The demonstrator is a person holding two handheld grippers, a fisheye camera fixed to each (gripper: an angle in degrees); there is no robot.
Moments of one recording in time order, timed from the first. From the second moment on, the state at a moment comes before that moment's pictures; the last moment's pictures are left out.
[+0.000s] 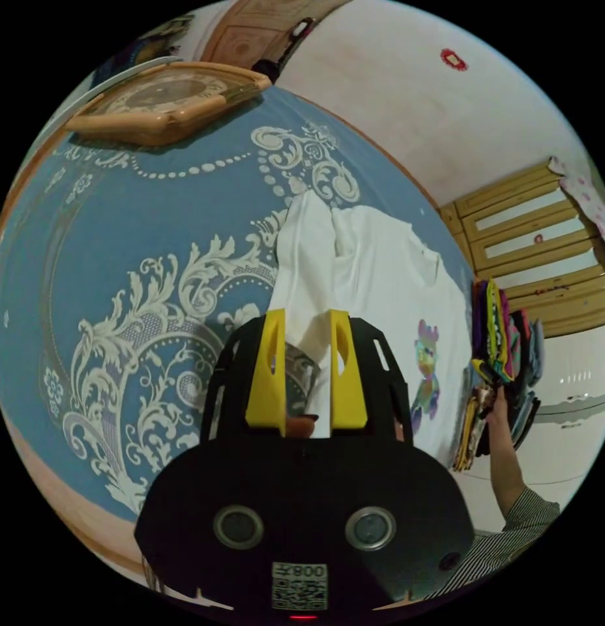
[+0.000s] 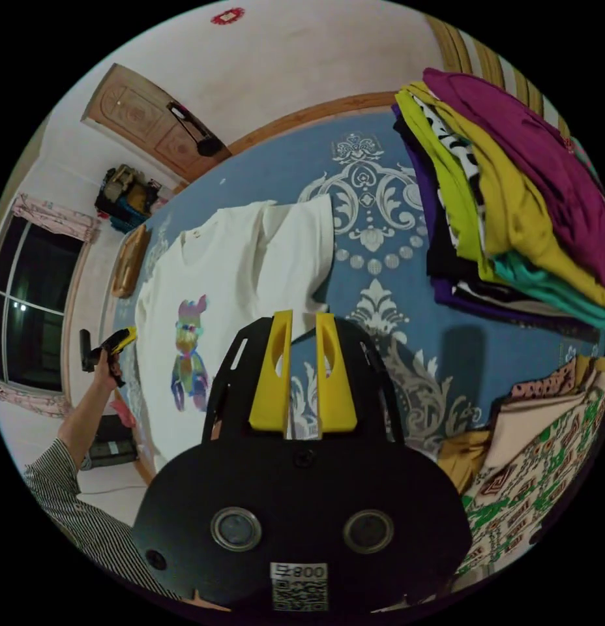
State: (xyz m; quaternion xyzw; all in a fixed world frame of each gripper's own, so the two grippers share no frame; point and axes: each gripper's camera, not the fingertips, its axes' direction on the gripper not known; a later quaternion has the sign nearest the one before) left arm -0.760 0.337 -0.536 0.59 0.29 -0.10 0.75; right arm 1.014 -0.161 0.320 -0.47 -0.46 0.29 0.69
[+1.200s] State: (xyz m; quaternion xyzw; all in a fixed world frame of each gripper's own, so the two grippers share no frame) left arm -0.887 0.238 -0.616 0.63 0.21 -0.16 0.73; right arm 0.927 -0.269 0.457 -0.49 -0.33 0.21 0.78
